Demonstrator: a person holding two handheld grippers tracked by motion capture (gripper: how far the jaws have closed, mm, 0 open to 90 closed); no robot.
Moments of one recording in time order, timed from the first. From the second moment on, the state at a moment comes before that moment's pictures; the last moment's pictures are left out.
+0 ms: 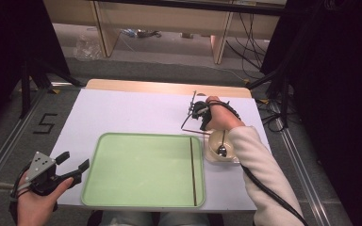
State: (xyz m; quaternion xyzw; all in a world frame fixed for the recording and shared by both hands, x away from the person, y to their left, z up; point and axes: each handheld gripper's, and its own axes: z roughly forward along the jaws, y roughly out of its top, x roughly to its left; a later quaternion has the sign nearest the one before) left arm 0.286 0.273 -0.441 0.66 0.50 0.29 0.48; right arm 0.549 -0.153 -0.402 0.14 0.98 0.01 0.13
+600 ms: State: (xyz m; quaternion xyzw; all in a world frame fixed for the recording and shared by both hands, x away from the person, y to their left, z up) left arm 0.283 0.275 -0.441 0.65 0.50 0.29 0.49; right arm 0.554 -0.142 -0.427 0.13 0.99 -0.01 0.09
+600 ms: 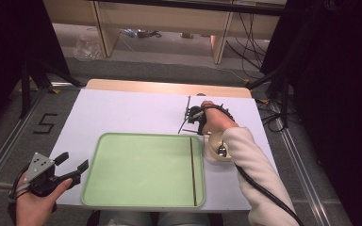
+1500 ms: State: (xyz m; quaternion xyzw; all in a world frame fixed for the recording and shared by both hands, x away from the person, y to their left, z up) left arm 0.281 0.275 -0.441 0.65 0.50 0.29 0.48; right arm 0.557 -0.140 -0.444 0.13 0.99 -0.02 0.08
